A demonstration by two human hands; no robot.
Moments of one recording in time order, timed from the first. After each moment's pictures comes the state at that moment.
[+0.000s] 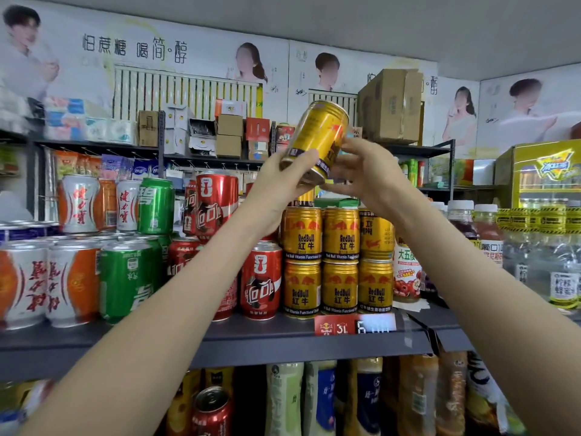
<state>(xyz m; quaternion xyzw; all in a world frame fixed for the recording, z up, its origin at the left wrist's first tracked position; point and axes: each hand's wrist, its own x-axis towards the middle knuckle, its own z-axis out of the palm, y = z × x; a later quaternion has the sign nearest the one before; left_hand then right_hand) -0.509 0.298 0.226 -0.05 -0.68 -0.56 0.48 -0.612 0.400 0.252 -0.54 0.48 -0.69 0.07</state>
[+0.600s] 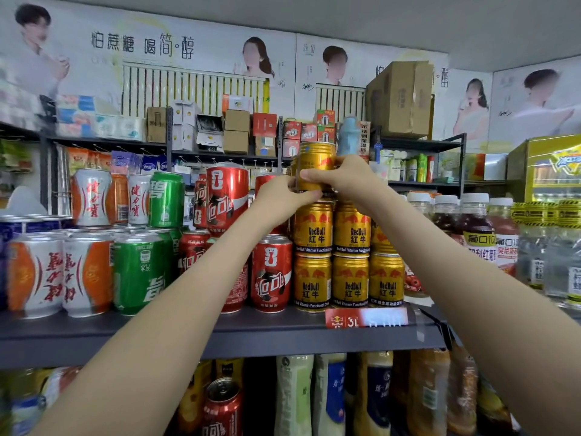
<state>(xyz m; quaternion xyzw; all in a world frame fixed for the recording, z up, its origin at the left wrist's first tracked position) -0.519 0.259 0.210 0.12 -0.84 -0.31 0.42 -0.619 0.357 0.241 -0.52 0.65 -0.56 -0.05</state>
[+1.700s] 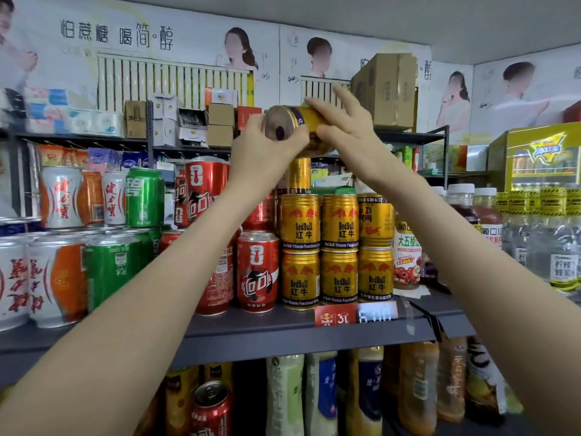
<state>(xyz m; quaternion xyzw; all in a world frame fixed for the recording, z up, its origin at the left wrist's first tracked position) -0.513 0.276 0.240 0.05 -0.72 -0.29 0.63 -0.619 0.387 0.261 -0.62 0.59 -0.44 -0.28</state>
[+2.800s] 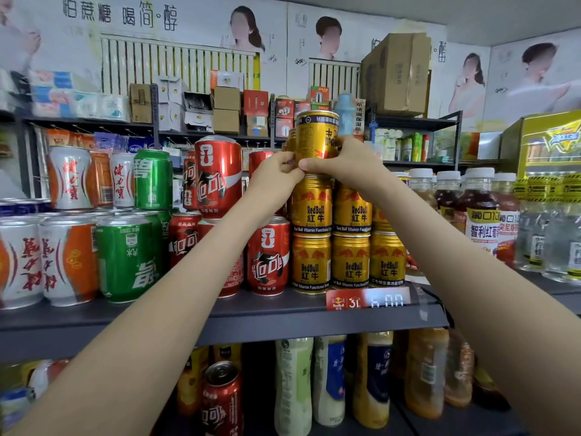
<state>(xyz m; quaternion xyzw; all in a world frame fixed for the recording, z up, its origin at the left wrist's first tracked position) -0.531 0.245 0.195 0.07 -0.79 -0.41 0.46 -0.649 0.339 0.228 -0.51 0.69 -0.50 -0.11</state>
